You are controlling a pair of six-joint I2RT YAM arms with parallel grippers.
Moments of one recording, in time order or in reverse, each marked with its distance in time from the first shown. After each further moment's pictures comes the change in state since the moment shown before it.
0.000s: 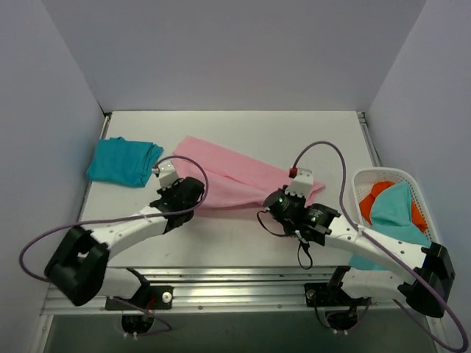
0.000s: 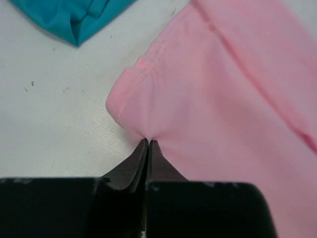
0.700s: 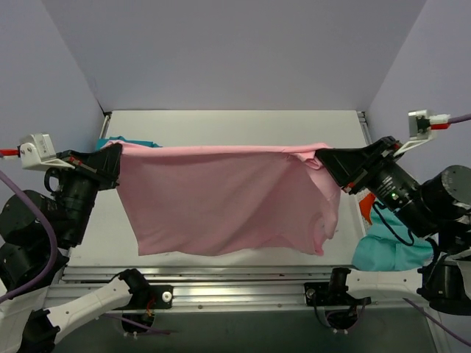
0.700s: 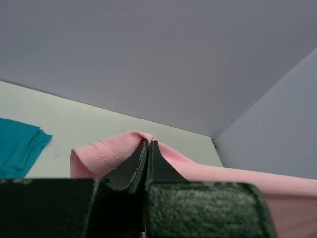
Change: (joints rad) left arm -0.183 -0.754 0.755 -0.457 0.174 0.421; right arm 0.271 -0.198 1.004 -0.222 -0.143 -0.399
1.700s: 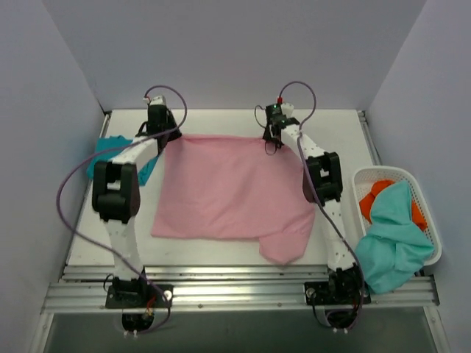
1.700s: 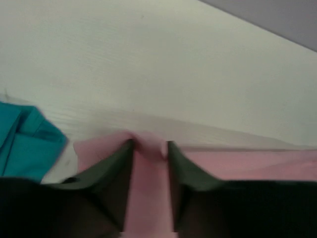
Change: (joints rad) left arm 0.660 1.269 0.060 0.534 0.610 0.005; right arm -0.900 1.514 0.319 0.302 -0.287 -0.023
